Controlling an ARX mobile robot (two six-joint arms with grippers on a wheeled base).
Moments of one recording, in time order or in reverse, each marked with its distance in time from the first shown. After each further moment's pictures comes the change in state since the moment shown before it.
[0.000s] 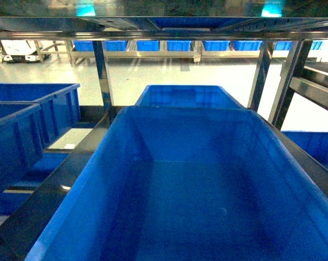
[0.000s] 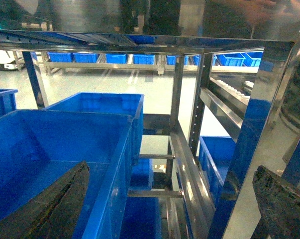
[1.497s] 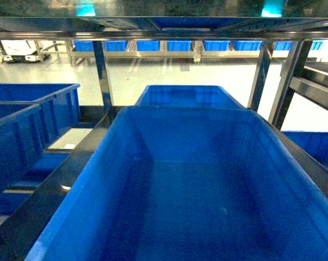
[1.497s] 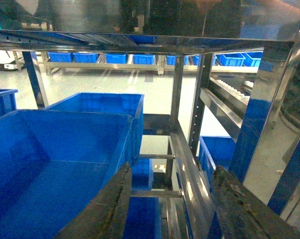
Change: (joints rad) left arm 0.000 0.000 0.000 0.000 0.000 0.000; right arm 0.000 0.000 0.000 0.000 0.000 0.000
